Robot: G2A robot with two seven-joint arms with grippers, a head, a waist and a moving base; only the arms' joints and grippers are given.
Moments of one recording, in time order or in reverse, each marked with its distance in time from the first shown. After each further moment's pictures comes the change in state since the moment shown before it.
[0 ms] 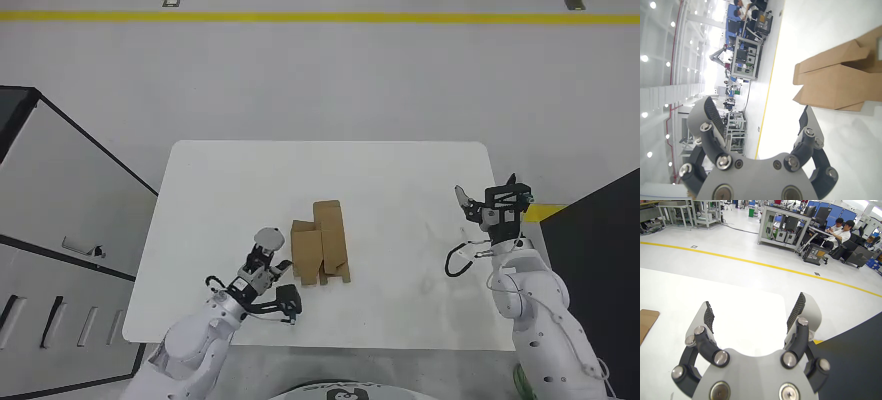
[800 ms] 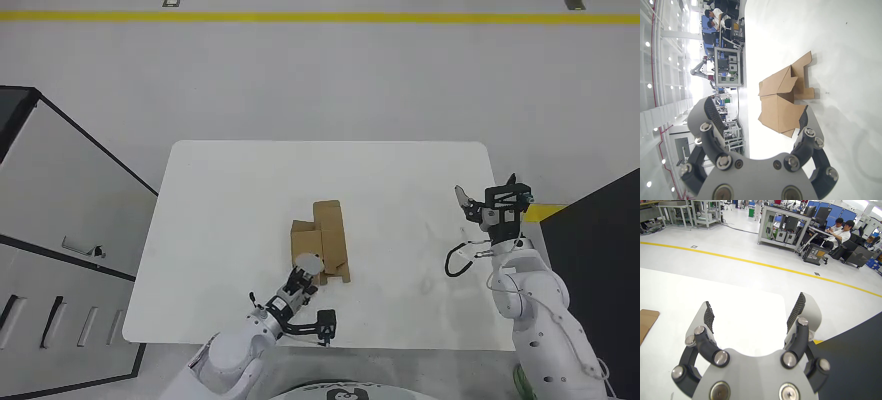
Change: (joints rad) left arm -0.051 -0.020 0.196 0.073 0.139 -0.052 -0.112; right arm 0.000 0.000 0.000 0.000 0.000 0.000 0.000
